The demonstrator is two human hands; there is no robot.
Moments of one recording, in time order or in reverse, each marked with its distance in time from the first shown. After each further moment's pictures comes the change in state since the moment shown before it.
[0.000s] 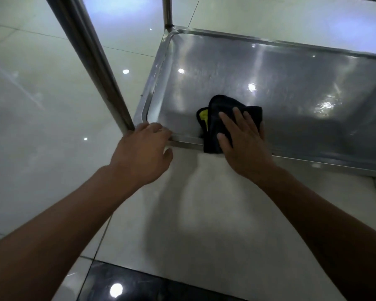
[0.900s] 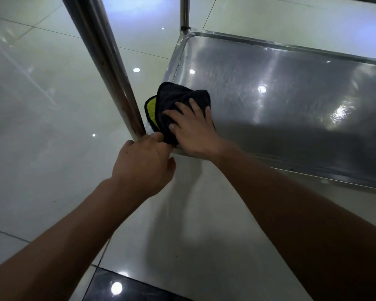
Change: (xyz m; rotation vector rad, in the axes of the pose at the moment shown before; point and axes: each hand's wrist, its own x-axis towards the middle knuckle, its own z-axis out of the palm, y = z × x) left_hand -0.001 -0.017 0.005 0.098 -0.018 -0.052; right_hand 0.098 -0.104 0.050 0.063 -0.151 -0.325
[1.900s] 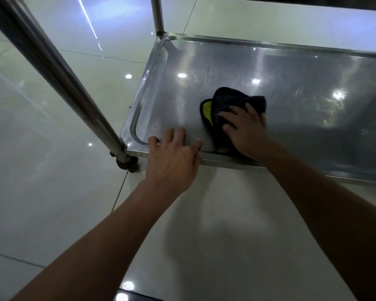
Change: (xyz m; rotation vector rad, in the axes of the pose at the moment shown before) left_hand 0.043 0.085 0.026 0.030 0.107 0.073; right_hand -0.073 0.143 -0.051 -0.053 0.122 0.326
